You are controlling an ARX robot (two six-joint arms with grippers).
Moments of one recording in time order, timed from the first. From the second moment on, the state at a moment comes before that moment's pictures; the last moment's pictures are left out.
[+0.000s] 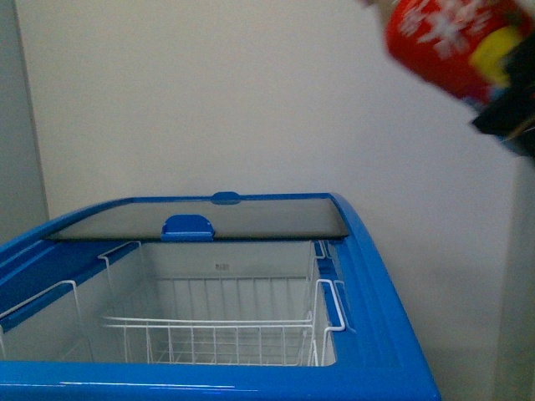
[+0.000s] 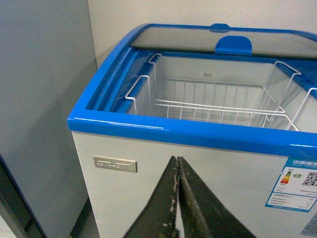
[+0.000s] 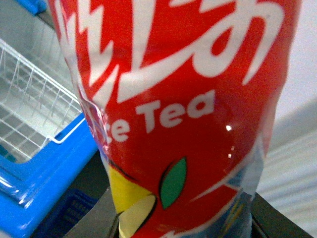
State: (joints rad) left arm 0.00 0.24 0.10 0.14 0.00 -0.01; right arm 0.37 1.14 1.05 -0.10 0.29 -0.59
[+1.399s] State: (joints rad) left arm 0.00 0.01 0.02 0.00 0.00 -0.01; right arm 0.53 2.43 1.99 -0.16 0.31 -0.98
